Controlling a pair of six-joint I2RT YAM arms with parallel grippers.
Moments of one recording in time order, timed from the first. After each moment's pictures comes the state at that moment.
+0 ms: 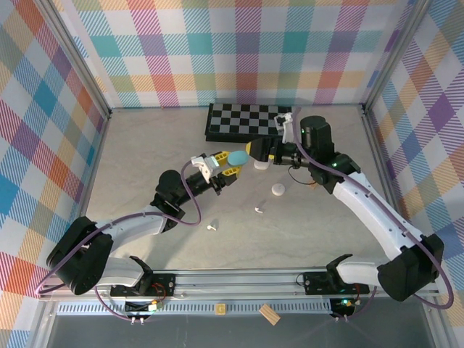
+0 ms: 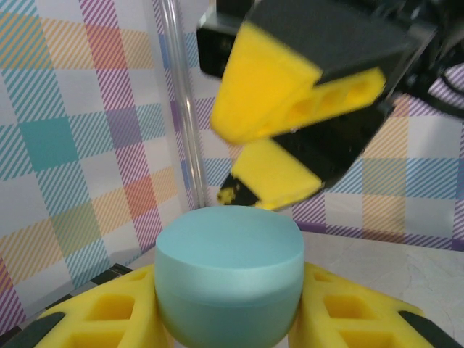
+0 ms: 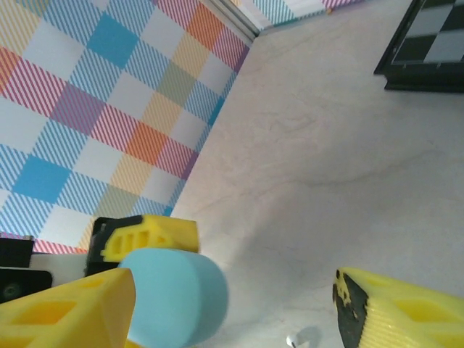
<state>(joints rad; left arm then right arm) -0.65 1.32 0.57 0.98 0.40 0.06 0.49 1.25 1.15 -0.31 -0.58 0.64</state>
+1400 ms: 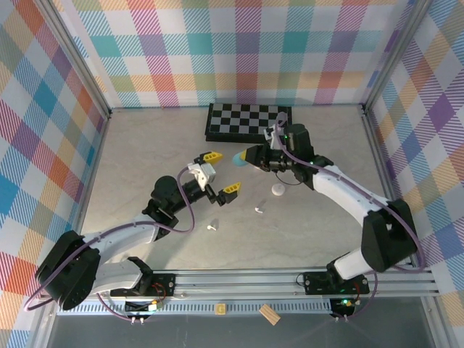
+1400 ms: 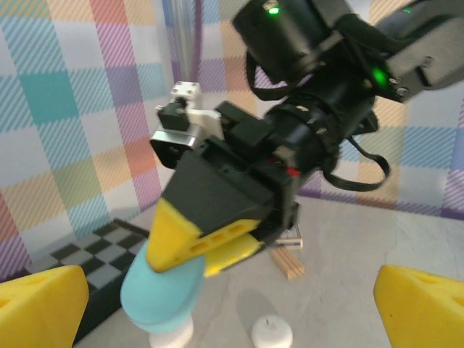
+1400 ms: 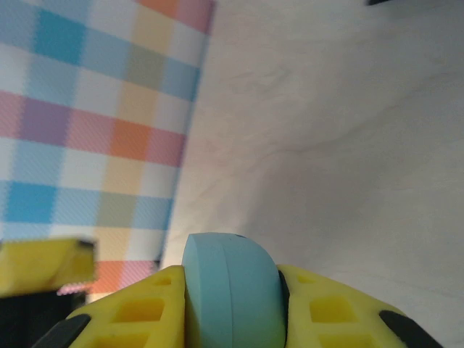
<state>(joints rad) -0.65 1.18 0.47 0.81 0.37 0.07 0.48 1.51 1.07 -0.10 -0.61 0.76</state>
